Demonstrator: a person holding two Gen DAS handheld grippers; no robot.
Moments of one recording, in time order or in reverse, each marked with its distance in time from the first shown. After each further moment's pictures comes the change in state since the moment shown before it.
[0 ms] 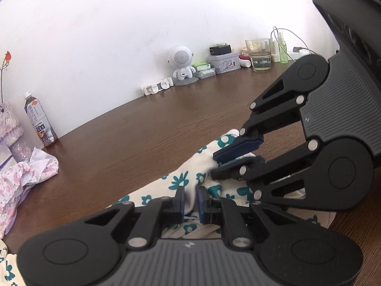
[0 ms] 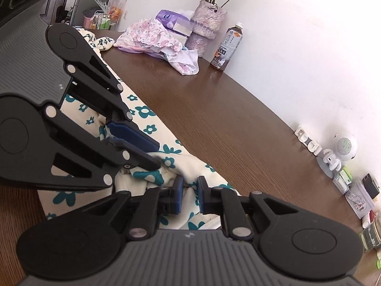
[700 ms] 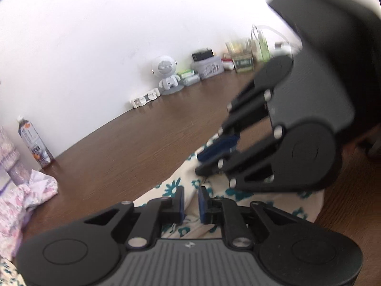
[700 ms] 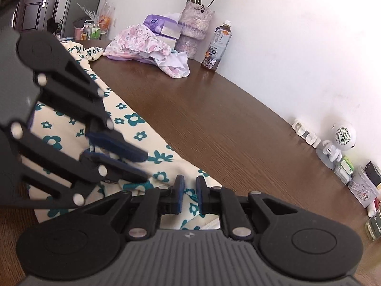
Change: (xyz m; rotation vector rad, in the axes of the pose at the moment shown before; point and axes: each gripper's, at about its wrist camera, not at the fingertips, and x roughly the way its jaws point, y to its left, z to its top) left arm -0.017 -0.002 0.002 0.070 -0.055 -0.040; right arm 0.004 -0.012 0.001 0.088 -0.008 0.007
